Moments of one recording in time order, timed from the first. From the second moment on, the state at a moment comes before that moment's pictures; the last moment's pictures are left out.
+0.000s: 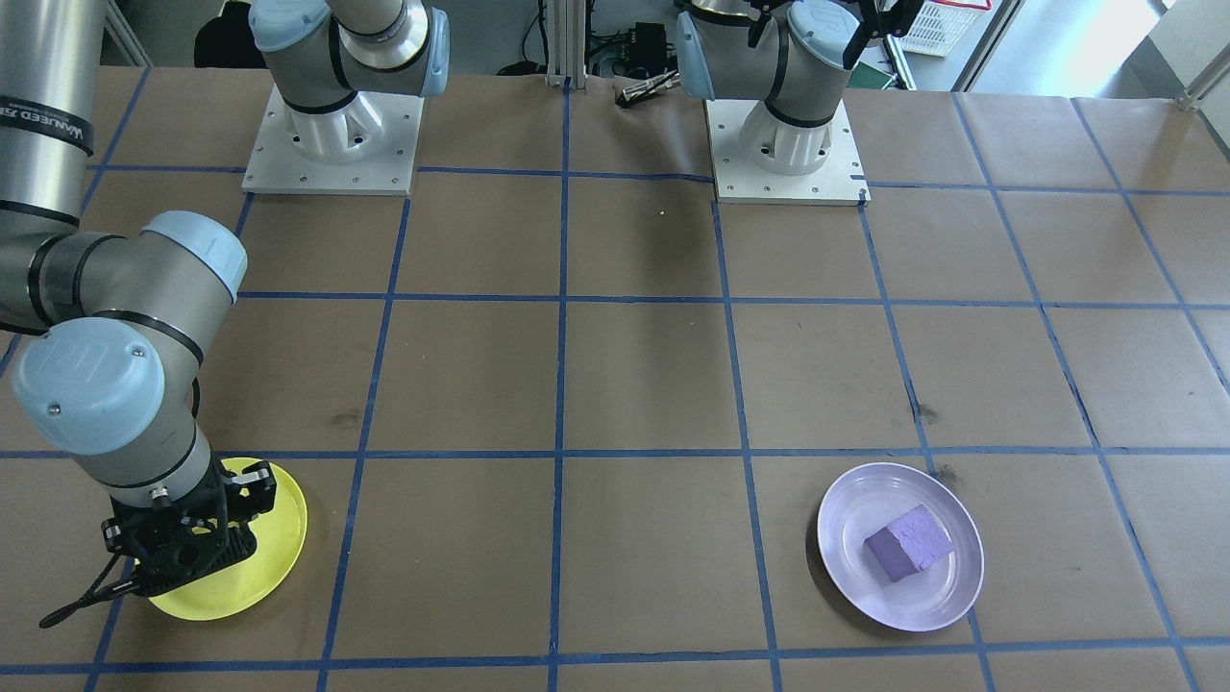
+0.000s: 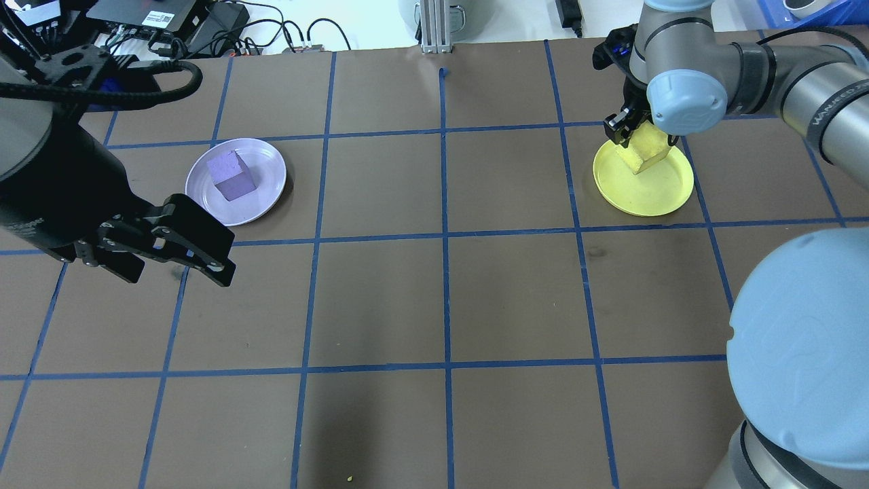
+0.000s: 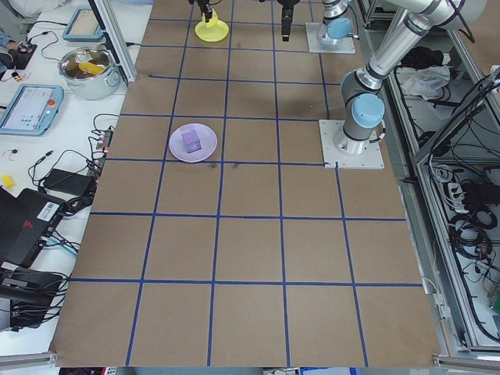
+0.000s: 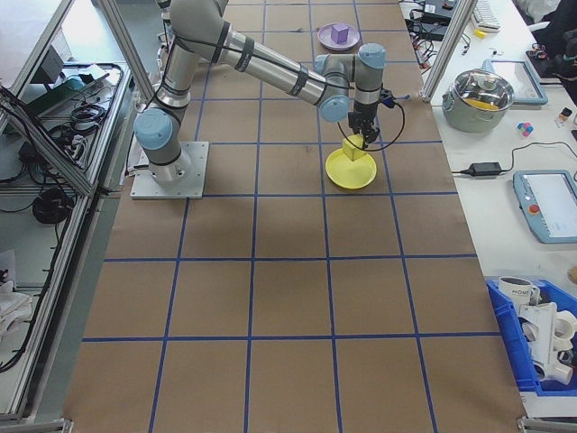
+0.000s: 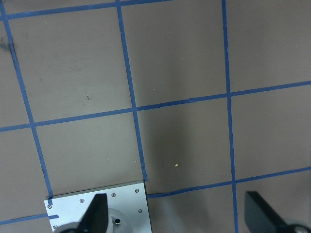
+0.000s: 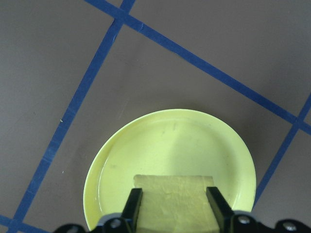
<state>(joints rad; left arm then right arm) -1.55 -1.26 -1.59 -1.95 1.47 0.14 1.48 -1.08 1.54 -2.13 -1.72 -0.60</state>
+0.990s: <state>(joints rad) -1.56 -1.15 -1.60 -1.99 1.49 0.14 1.48 -1.08 1.54 -2.17 -1.72 -0.60</state>
